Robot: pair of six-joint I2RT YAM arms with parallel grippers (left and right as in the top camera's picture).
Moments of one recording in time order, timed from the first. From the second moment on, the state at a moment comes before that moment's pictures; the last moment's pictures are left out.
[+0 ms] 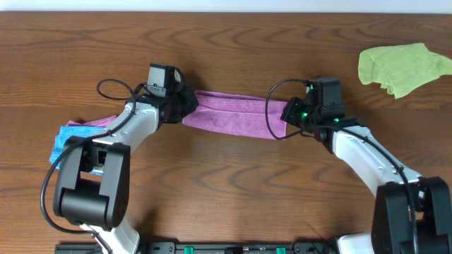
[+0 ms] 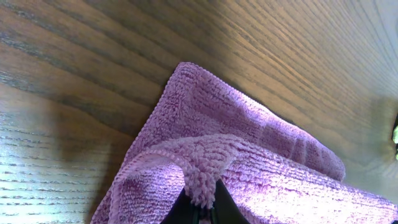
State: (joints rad) left arm -0.20 1.84 1.06 -0.21 0.36 -0.72; right arm 0.17 1.60 0.86 -0.18 -0.21 0.61
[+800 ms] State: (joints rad) left arm -0.20 1.84 1.06 -0.18 0.24 -0.71; right arm 0.16 1.69 0.86 -0.11 -0.15 0.59
